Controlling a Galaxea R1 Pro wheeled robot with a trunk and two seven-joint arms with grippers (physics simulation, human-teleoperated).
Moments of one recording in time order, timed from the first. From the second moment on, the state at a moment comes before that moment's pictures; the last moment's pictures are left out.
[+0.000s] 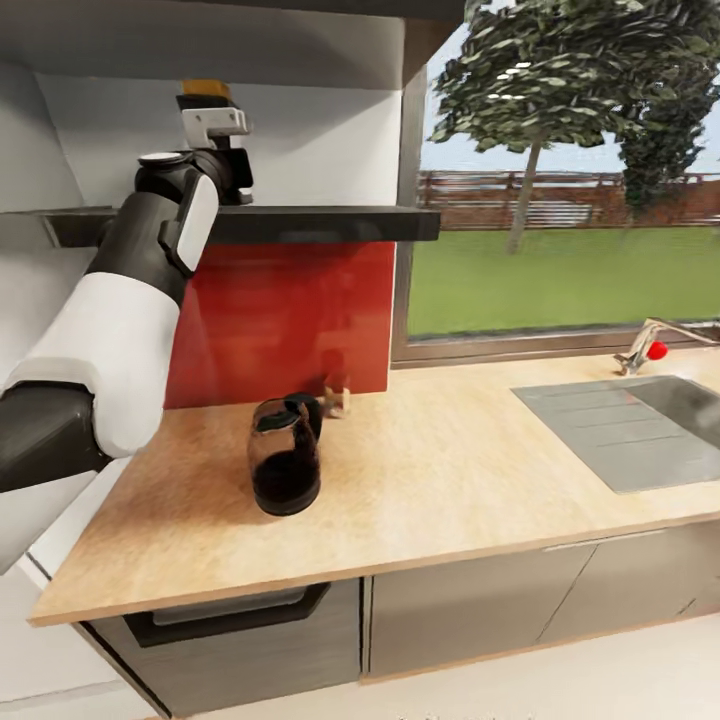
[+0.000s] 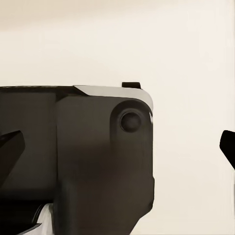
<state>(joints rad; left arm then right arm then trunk) -1.69 -0.06 -0.03 -0.70 0.03 0.44 0.14 -0.03 0.05 0.00 -0.27 0.01 -0.07 -0.07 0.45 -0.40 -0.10</state>
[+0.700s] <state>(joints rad) -1.69 -0.06 -0.03 -0.70 0.04 0.44 0.14 -0.03 0.05 0.00 -0.27 0.01 -0.07 -0.07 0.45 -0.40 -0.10</state>
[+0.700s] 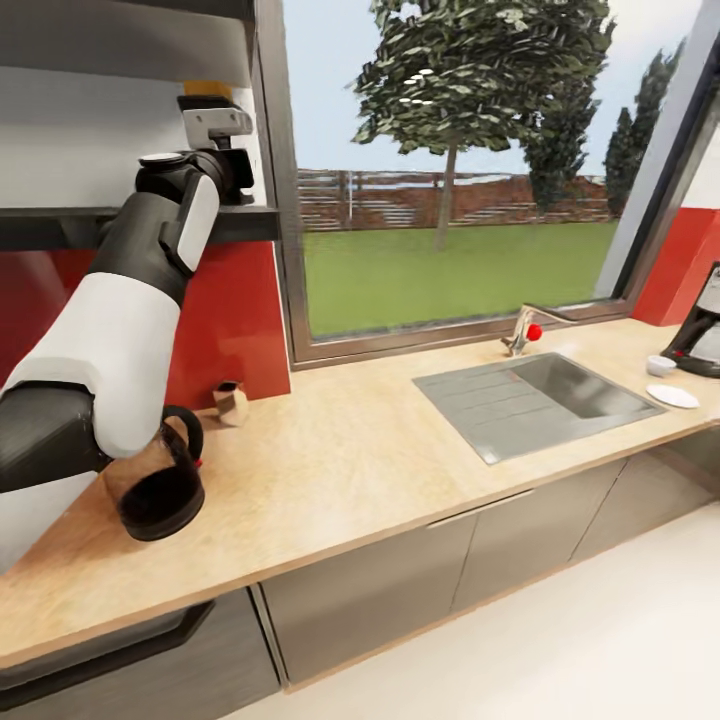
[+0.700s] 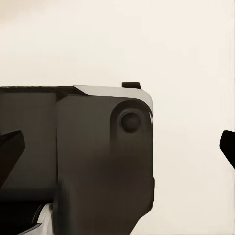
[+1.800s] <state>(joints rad) -1.48 -0.07 -0.03 -0.70 0.04 0.32 0.14 -0.03 0.05 0.00 -0.27 0.01 -0.07 -0.07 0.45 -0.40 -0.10</state>
